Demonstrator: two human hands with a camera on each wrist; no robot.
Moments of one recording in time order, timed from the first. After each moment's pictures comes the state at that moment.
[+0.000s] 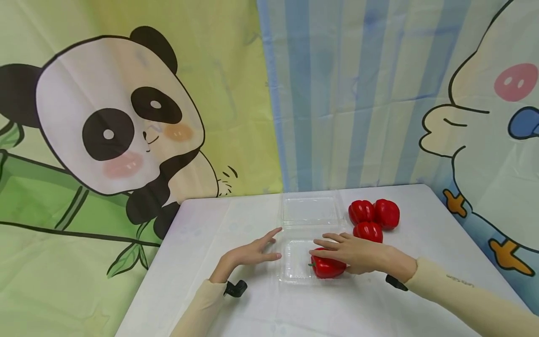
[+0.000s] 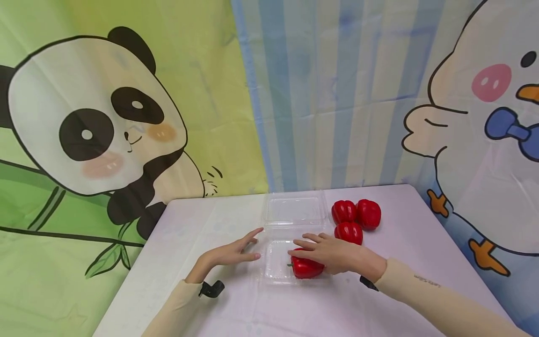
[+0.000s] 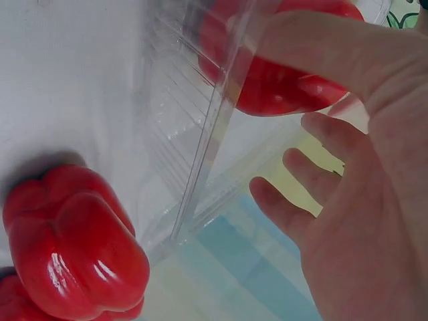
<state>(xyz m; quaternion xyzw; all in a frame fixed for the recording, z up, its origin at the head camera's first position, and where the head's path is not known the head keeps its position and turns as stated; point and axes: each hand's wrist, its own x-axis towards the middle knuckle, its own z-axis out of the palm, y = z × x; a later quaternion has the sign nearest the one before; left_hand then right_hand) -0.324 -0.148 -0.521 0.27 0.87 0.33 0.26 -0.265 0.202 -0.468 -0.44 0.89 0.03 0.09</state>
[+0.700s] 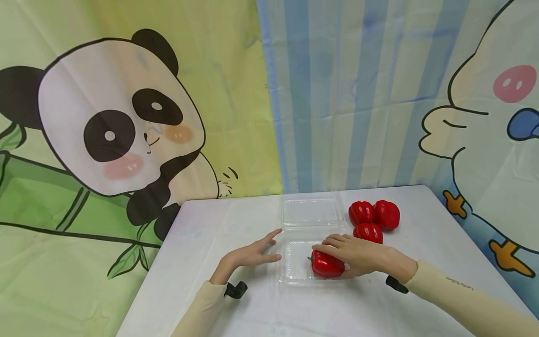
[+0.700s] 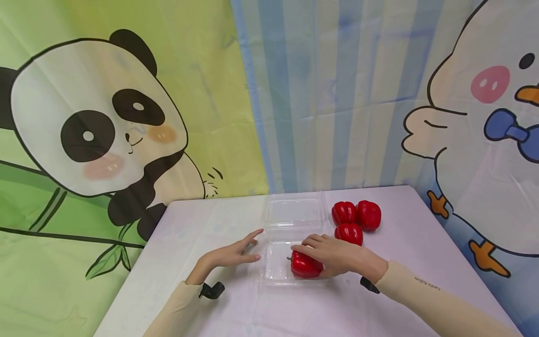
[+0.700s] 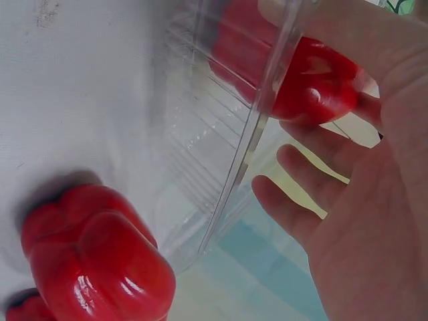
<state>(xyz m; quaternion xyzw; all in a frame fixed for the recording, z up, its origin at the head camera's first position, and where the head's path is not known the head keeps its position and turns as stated) -0.323 -0.149 -0.522 0.28 0.87 0.32 0.25 -0.265 0.205 -0.474 -0.40 0.91 -0.06 0.09</state>
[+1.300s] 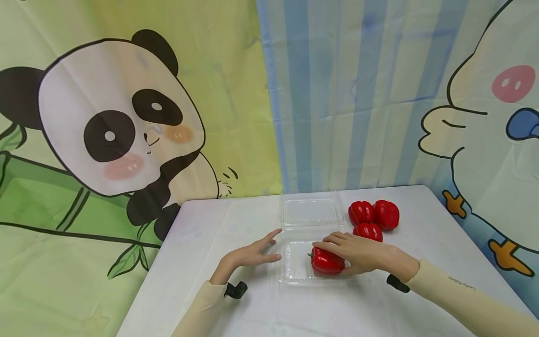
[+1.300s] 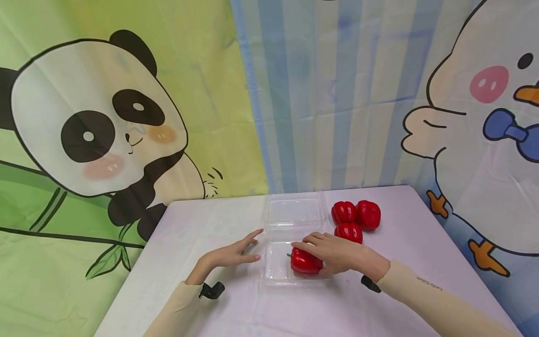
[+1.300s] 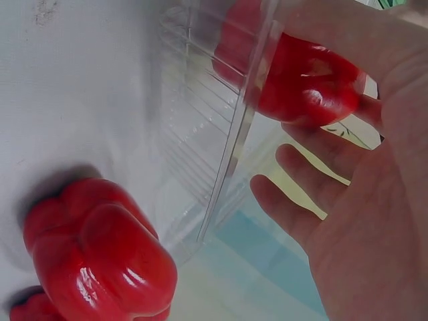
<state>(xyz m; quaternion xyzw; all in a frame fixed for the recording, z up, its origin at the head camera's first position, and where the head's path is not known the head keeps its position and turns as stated) -0.322 -0.148 -0.521 0.28 0.87 0.32 0.25 -0.266 0.207 -0.468 -0.38 0.92 -0.08 0.11</state>
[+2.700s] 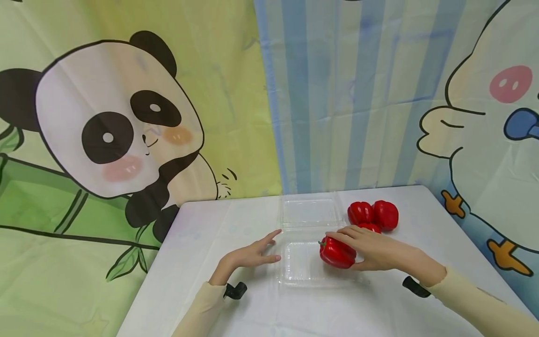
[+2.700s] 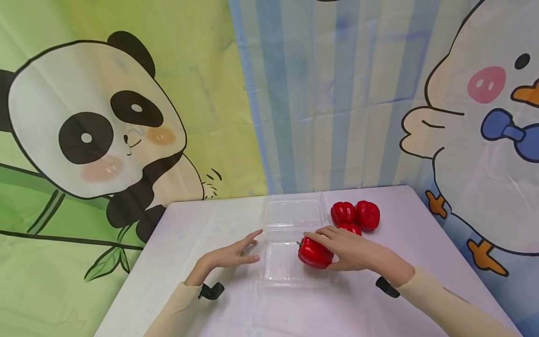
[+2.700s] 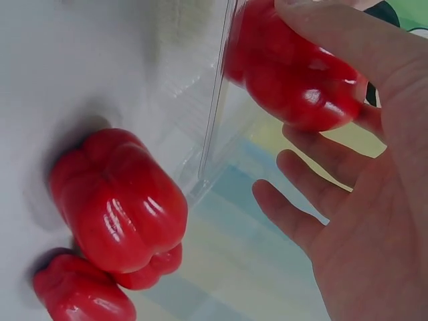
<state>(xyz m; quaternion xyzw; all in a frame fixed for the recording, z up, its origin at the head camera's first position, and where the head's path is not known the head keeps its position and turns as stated) -0.324 -0.149 -0.520 0.29 0.87 0.32 0.25 -0.253 0.239 -0.450 -0.34 0.93 -0.12 0.05</state>
